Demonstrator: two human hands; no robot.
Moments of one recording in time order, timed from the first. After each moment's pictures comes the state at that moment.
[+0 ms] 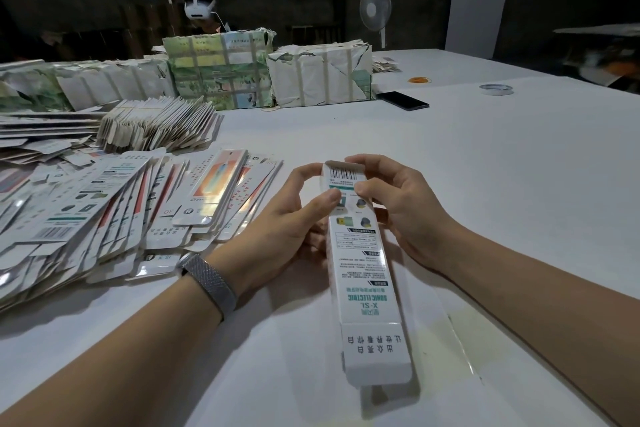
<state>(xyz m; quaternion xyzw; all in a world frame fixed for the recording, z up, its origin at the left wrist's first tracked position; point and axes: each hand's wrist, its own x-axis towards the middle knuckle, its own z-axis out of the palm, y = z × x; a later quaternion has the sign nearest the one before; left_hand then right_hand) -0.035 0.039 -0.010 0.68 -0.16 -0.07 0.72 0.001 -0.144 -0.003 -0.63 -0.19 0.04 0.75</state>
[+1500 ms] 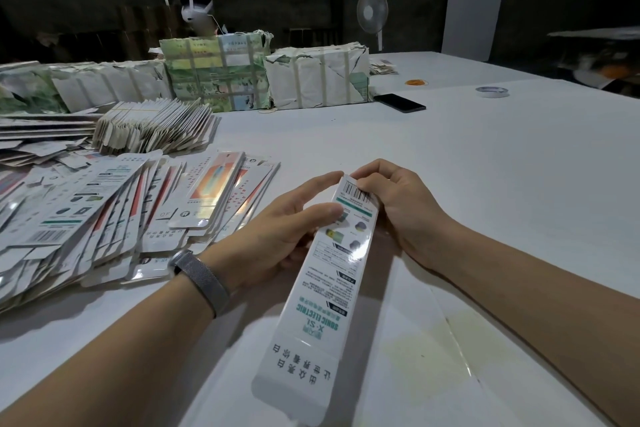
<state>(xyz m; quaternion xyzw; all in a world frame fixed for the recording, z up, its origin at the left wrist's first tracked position) -0.039 0.044 0.004 0.72 -0.14 -0.16 0.67 -0.001 -0.142 0.005 -0.67 -0.13 0.05 0.73</state>
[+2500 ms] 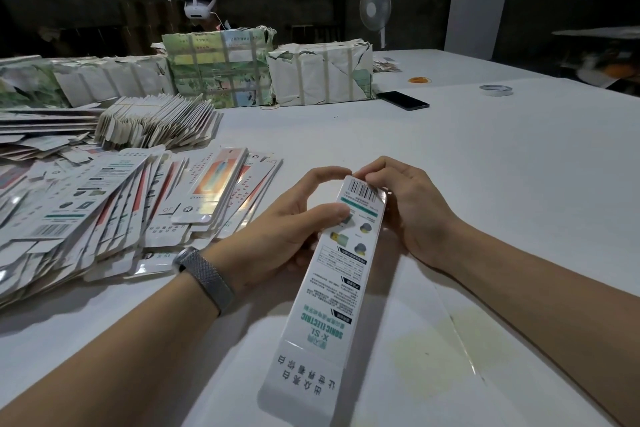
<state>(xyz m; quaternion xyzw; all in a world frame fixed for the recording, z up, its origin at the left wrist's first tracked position) -0.041 0.045 0.002 0.74 -0.17 -0.14 0.64 0.001 -0.147 0.001 -0.64 -0.18 0.06 0.74</state>
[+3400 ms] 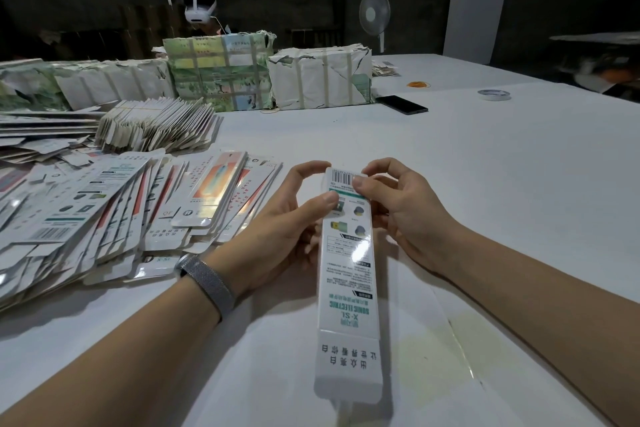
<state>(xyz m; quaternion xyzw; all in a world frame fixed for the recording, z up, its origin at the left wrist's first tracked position) -0.042 0.040 -0.002 0.67 -0.15 -0.09 0.72 0.000 -0.146 -0.001 -0.64 -0.13 0.05 0.76</state>
